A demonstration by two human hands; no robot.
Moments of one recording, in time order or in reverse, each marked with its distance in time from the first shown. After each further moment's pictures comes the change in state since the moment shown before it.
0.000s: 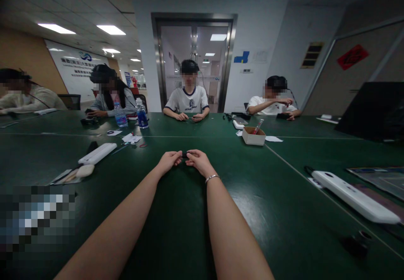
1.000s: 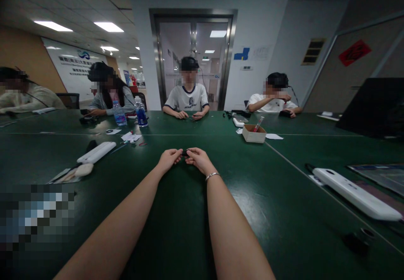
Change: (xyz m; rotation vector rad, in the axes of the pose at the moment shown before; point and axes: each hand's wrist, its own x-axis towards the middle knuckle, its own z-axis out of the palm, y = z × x) left_hand -0.003 0.000 0.003 0.127 0.070 0.049; right_hand 0.004 0.002 -0.004 0.012 -0.052 0.018
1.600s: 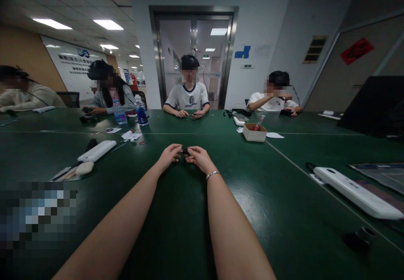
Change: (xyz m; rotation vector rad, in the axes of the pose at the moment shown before) left_hand -0.006 0.014 -0.002 -0.211 -0.007 -0.048; right_hand -0.003 -0.004 0.002 0.004 0.014 0.015
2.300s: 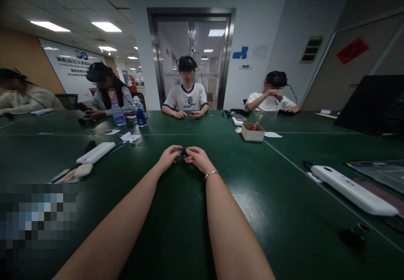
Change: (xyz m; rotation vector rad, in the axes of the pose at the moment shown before) left_hand 0.004 -0.004 0.001 0.126 0.007 0.039; right_hand 0.002 0.001 -0.001 0.000 -0.017 0.011
